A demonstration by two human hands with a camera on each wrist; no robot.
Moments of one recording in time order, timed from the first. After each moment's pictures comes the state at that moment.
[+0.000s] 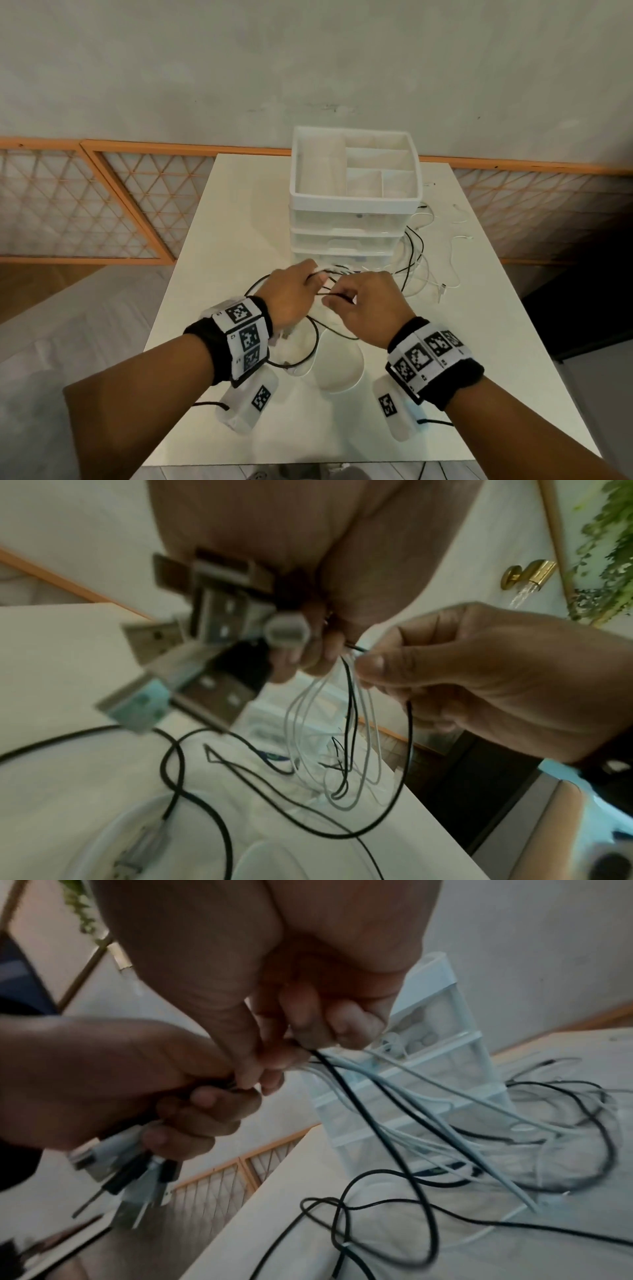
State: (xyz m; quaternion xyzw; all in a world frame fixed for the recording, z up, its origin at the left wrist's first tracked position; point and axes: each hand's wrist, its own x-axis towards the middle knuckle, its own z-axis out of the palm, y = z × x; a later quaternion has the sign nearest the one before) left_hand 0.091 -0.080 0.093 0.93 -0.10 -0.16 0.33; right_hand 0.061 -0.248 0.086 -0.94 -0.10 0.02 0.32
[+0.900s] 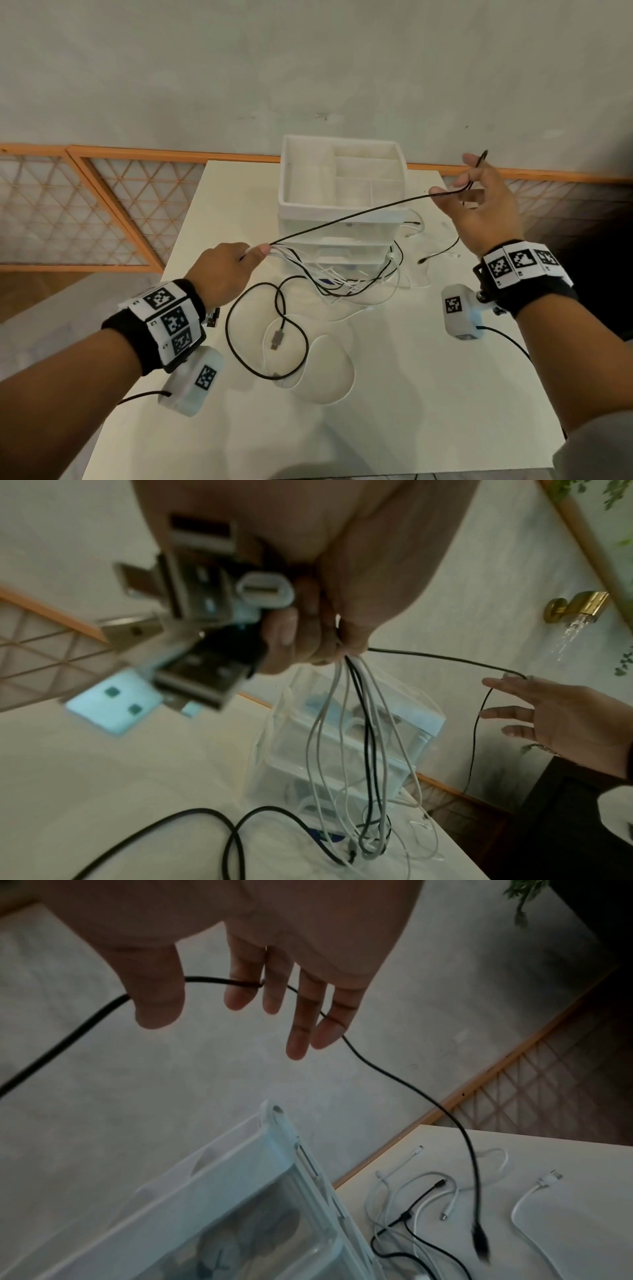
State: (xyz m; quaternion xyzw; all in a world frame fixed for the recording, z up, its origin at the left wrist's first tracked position) left_hand 0.123 -0.022 0.113 0.95 -0.01 -0.08 0.29; right_hand 0.142 -0.387 0.154 -0.86 0.07 -0.23 0.46
